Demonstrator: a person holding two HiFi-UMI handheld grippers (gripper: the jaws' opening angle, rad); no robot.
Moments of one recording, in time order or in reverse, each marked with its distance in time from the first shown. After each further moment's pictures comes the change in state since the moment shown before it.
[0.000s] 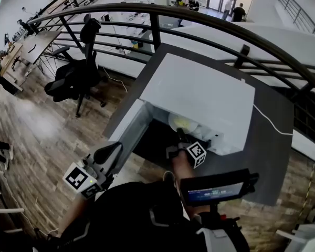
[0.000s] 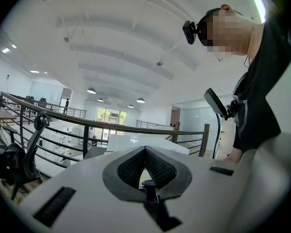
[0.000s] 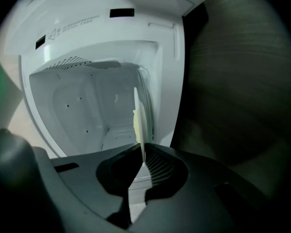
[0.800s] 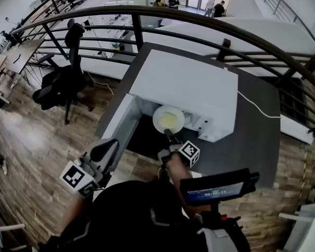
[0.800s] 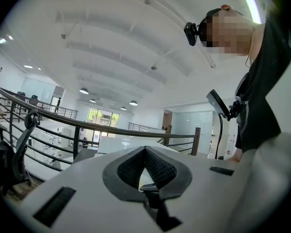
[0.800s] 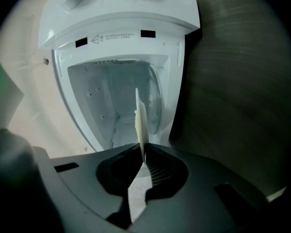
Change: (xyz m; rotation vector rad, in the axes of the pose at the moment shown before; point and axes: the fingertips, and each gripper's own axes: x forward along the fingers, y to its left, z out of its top) left arm -0.013 -0.003 0.000 -0.008 -0.037 -0.102; right arm -0.041 0.017 -0.047 -0.027 0.097 0.030
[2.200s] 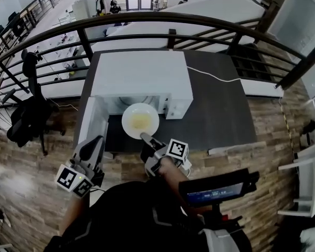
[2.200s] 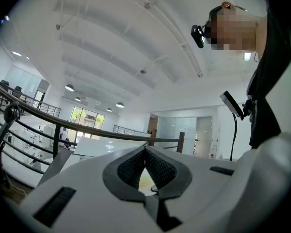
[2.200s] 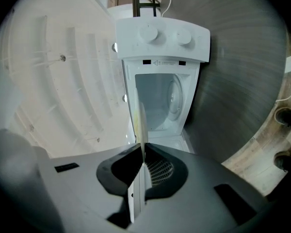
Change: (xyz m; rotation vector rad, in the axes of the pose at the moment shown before) left arm 0.016 -0.037 -0.006 -0.024 -0.035 -0.191; right arm -0.108 0.075 -0.048 -0.087 0.052 0.106
